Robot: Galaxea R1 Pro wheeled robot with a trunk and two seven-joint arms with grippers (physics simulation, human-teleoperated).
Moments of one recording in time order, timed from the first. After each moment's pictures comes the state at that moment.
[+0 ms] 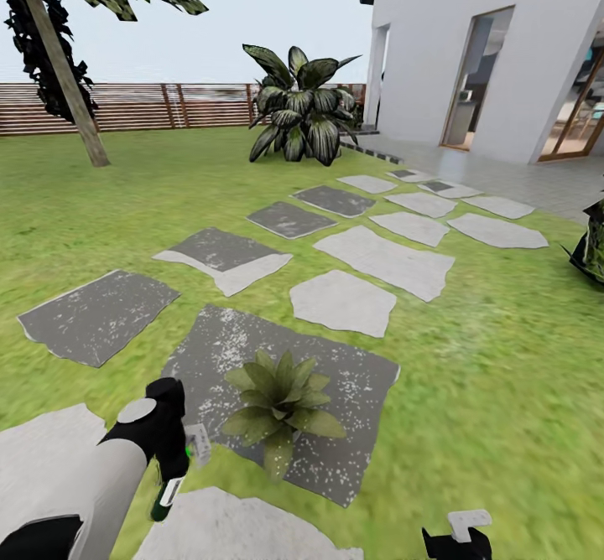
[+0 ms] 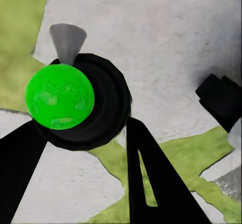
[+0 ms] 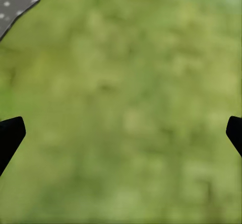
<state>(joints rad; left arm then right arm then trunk) -0.78 0.03 0.11 -0.58 -1.55 0.51 -1.34 -0.47 -0.13 -0.02 -0.03 0.08 -0.33 0.01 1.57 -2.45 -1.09</state>
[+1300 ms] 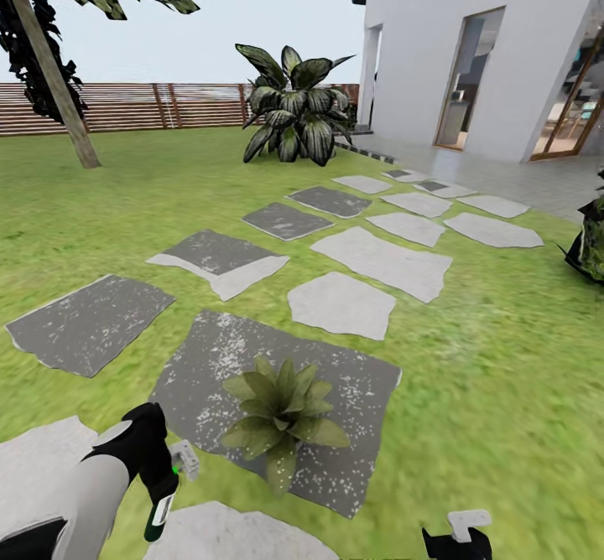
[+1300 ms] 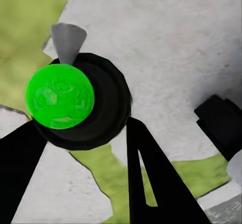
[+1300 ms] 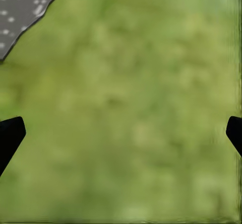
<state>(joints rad) -0.75 0.08 0.28 -0.44 -1.45 0.51 -1.11 -0.47 -0.13 -0.02 -0.03 0.08 -0.33 0.01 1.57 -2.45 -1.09</state>
